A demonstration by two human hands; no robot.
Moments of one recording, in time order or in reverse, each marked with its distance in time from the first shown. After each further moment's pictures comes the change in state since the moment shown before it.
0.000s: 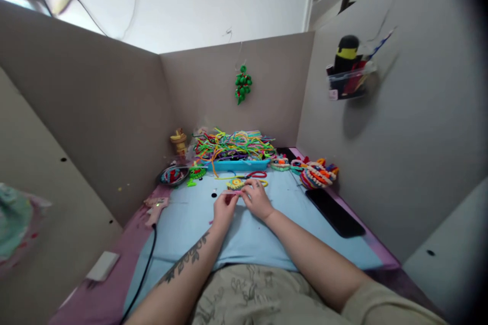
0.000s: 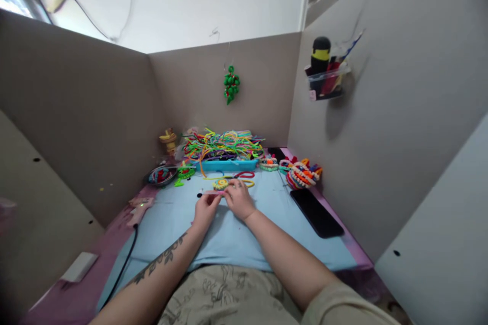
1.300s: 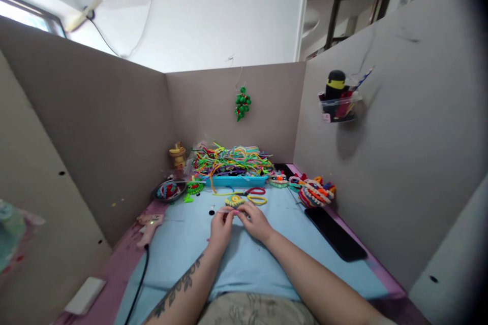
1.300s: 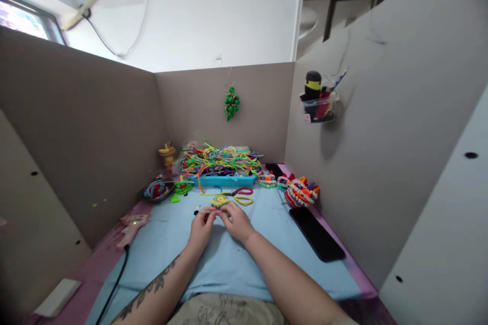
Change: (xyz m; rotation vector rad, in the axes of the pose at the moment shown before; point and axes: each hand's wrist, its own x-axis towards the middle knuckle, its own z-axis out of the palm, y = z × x) left_hand 0.000 0.006 -0.008 -0.009 -0.016 0.037; right_hand 0.000 -0.007 0.000 0.283 -0.134 0.068
